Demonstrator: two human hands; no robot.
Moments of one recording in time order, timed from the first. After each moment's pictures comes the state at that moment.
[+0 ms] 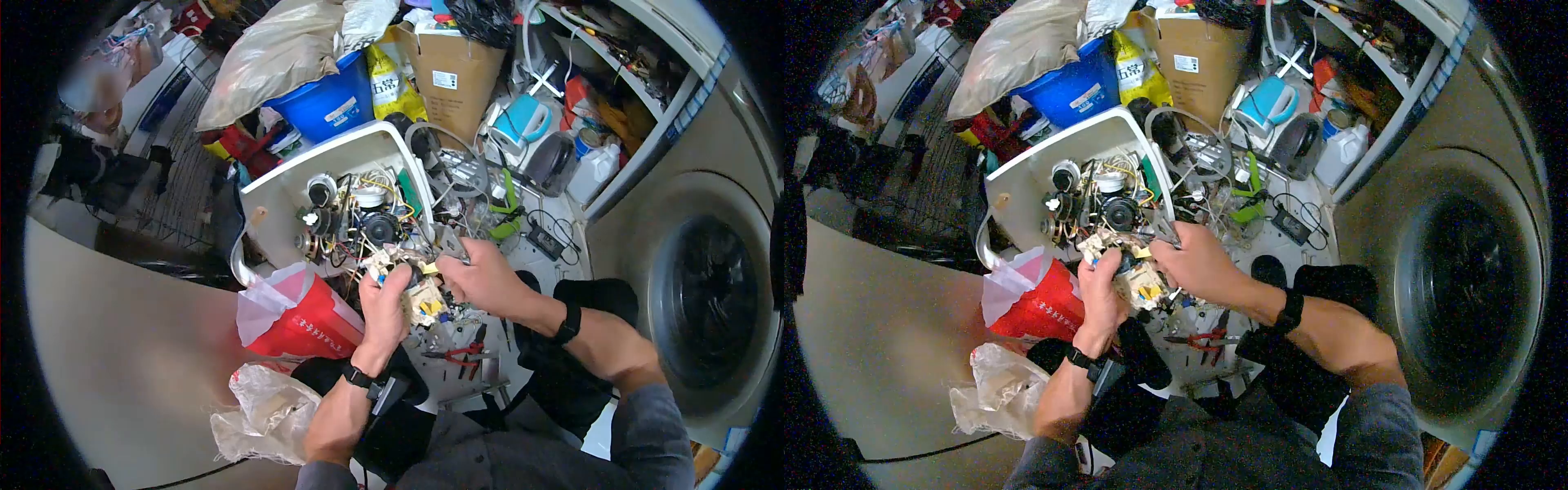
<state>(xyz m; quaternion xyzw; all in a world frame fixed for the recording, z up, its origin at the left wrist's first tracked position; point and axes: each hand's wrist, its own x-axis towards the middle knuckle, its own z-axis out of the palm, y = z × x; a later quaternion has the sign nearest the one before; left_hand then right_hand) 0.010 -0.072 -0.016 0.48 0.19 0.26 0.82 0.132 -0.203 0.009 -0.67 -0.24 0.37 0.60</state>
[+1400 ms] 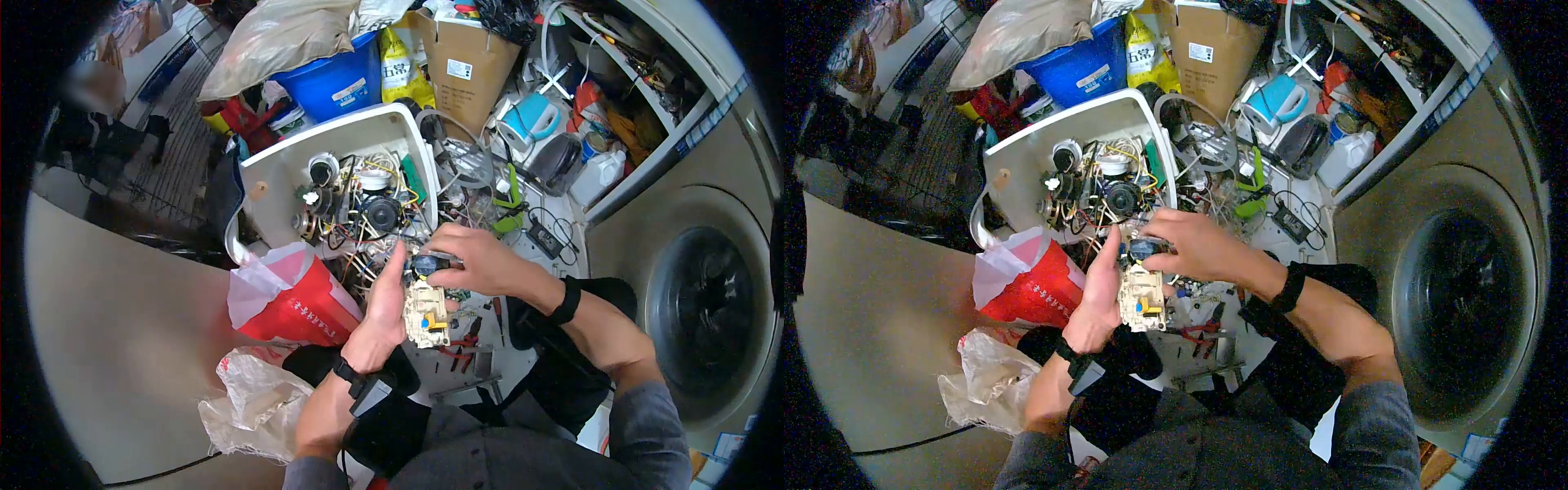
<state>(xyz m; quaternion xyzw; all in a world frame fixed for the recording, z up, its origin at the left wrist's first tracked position) -0.008 -0.047 -0.025 0.23 0.24 -0.04 0.94 0.154 -0.178 -0.017 -0.66 -0.62 0.17 0.39</state>
